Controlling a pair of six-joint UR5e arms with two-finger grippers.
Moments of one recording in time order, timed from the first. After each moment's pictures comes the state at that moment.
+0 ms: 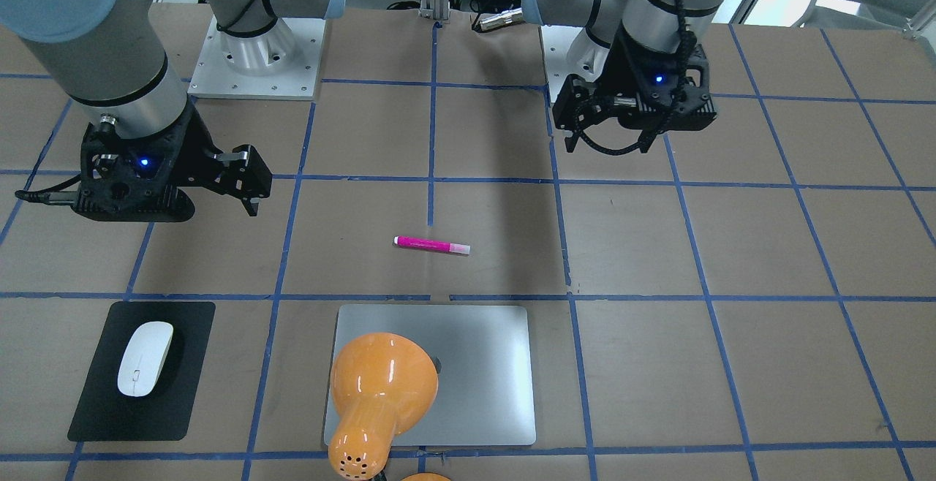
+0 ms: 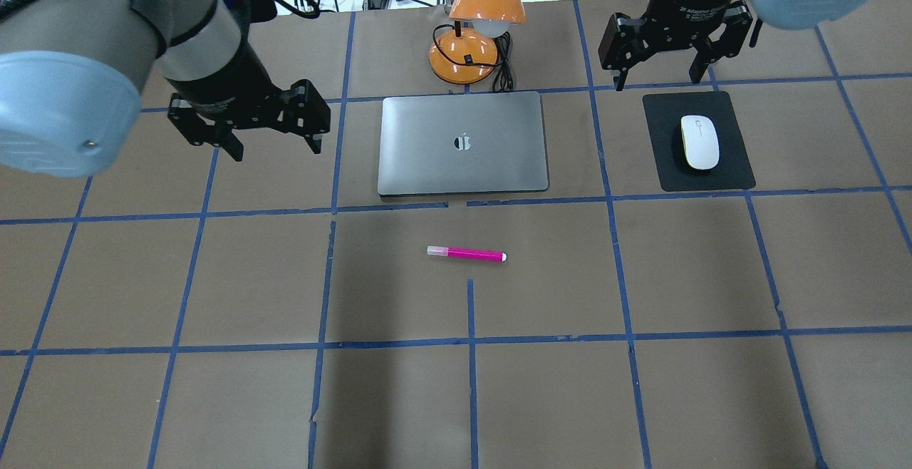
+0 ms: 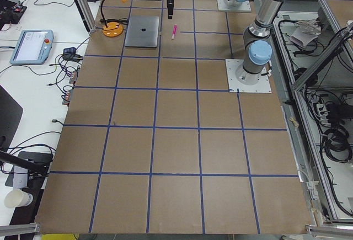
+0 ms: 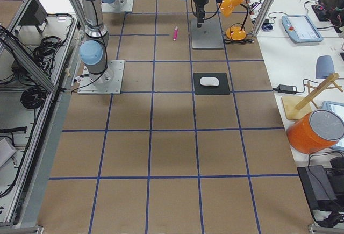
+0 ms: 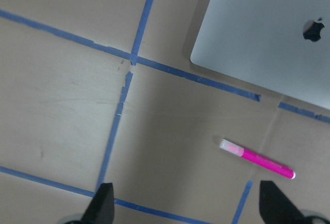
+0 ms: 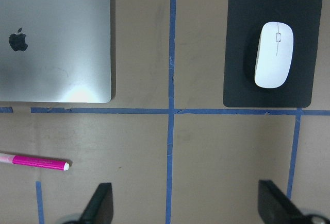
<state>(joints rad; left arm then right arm) -1.59 -1.54 -1.63 -1.52 1.55 -0.04 1.59 -1.39 1.44 -1.61 -1.60 -0.01</state>
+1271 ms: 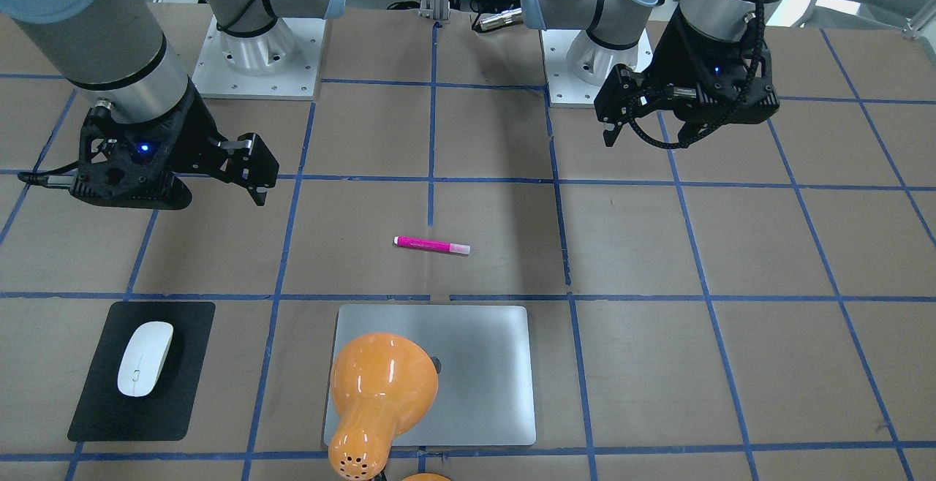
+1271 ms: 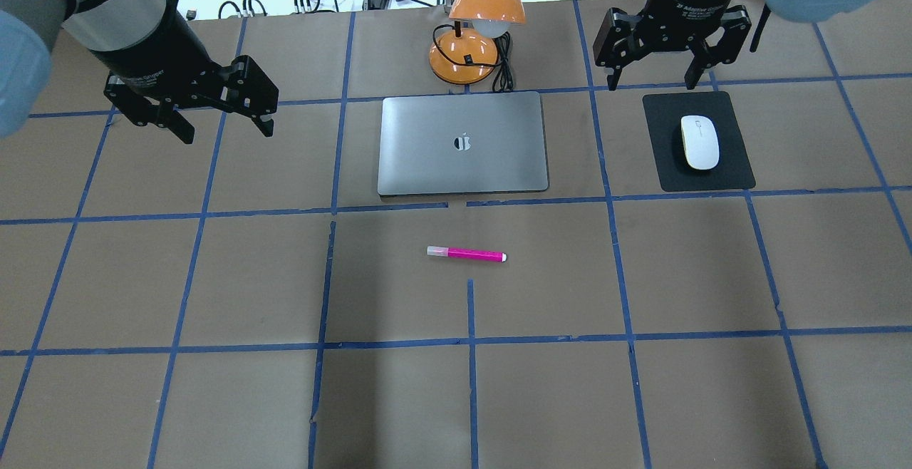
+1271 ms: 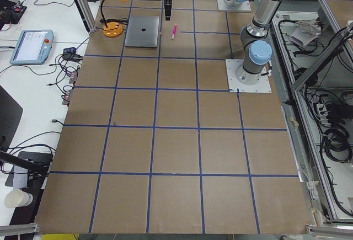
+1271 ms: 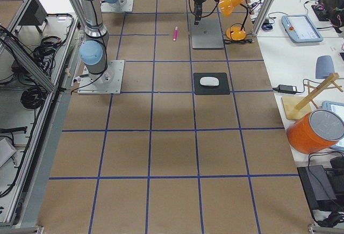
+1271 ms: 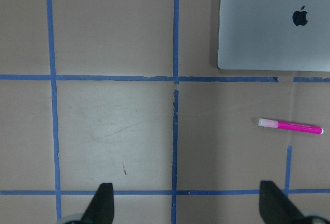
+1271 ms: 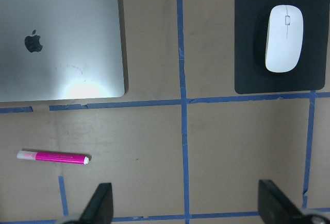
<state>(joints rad) -1.53 -1.54 -1.59 -1.57 1.54 0.02 1.59 -1.40 1.42 -1.57 -1.56 0.06</state>
